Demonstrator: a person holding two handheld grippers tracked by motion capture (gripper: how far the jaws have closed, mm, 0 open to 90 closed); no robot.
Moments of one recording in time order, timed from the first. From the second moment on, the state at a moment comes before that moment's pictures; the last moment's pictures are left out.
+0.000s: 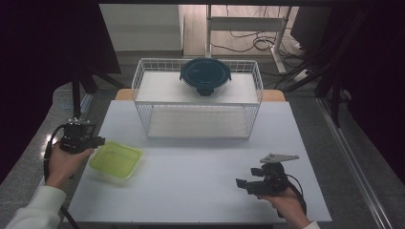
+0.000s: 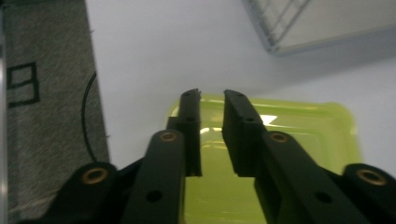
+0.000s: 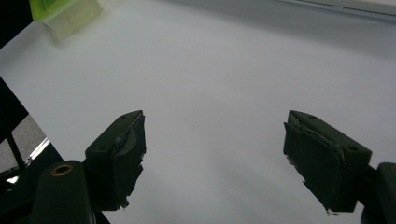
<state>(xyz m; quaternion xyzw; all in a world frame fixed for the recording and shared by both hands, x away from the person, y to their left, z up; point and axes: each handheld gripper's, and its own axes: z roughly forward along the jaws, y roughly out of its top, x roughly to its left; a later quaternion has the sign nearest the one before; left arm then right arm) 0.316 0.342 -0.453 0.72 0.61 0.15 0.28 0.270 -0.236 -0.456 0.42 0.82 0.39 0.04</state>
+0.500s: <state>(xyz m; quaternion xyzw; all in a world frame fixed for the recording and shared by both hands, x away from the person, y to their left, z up) 0.321 0.378 -0.486 0.72 0.65 0.13 0.22 0.271 -0.237 -0.458 0.43 0.81 0.39 0.04</state>
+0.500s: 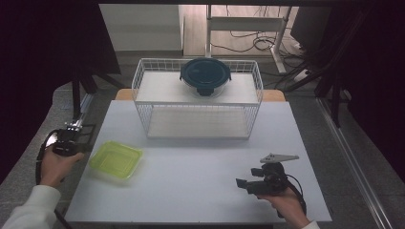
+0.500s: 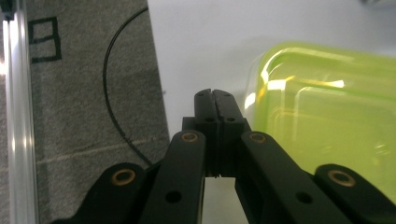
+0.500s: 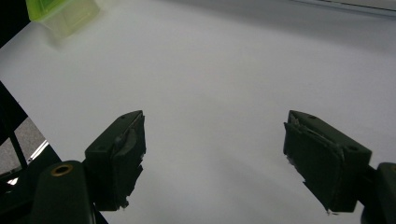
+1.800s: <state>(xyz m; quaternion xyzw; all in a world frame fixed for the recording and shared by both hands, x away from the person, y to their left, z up) 0.300 0.314 -0.496 0.77 0.59 0.06 0.23 0.271 -0.240 -0.457 0.44 0.80 0.40 0.03</state>
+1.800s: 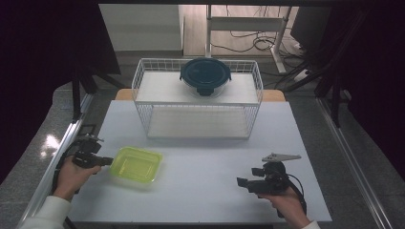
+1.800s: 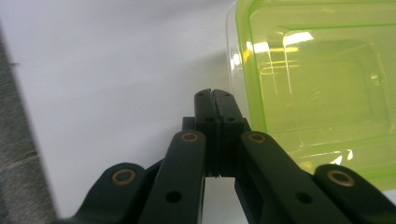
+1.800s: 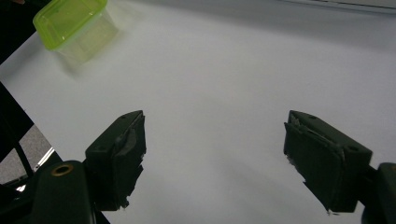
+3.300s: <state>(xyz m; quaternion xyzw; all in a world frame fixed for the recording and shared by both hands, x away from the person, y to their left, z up) 0.278 0.200 -0.504 0.81 0.51 -0.02 0.28 0.271 -0.239 -0.458 0.45 0.80 0.39 0.03</state>
